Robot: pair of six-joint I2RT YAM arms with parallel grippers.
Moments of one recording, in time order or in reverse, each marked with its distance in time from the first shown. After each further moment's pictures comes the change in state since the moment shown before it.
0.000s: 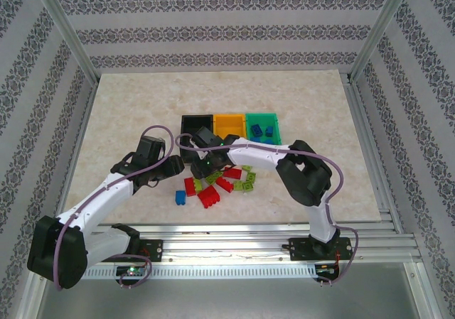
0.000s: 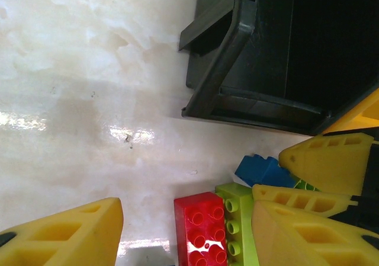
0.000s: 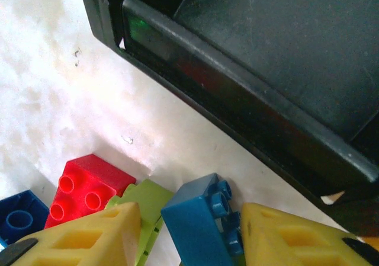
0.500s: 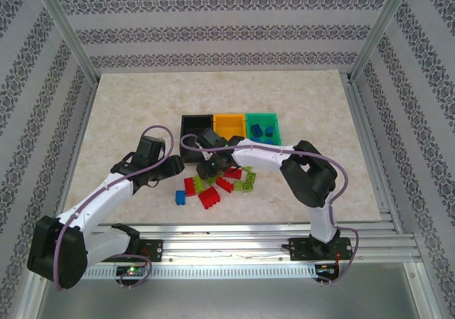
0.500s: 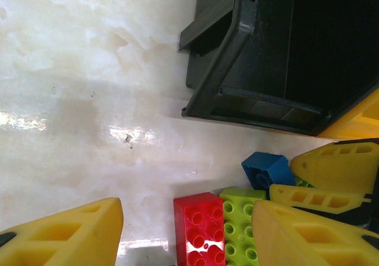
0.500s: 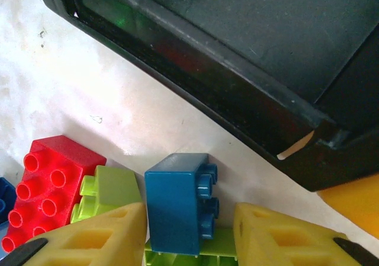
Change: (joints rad) left arm 0.000 0.000 0.000 0.000 0.000 0.000; right arm -0.011 -0.040 -0.064 0.007 0.014 0.018
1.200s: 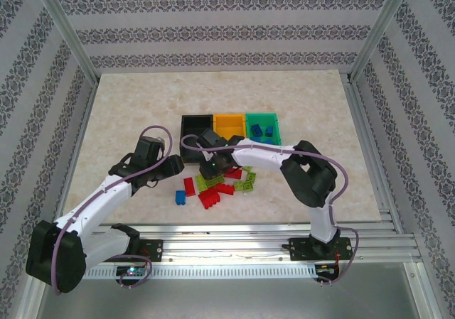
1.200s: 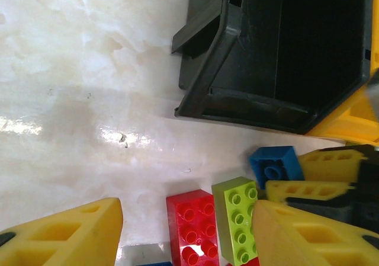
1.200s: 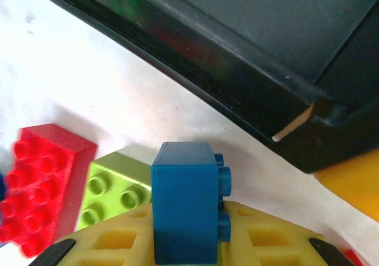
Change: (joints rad) left arm 0.000 -0.032 -0.003 -0.008 0.007 0.000; right arm -0.004 -0.019 0.007 -0.038 -0.001 0.008
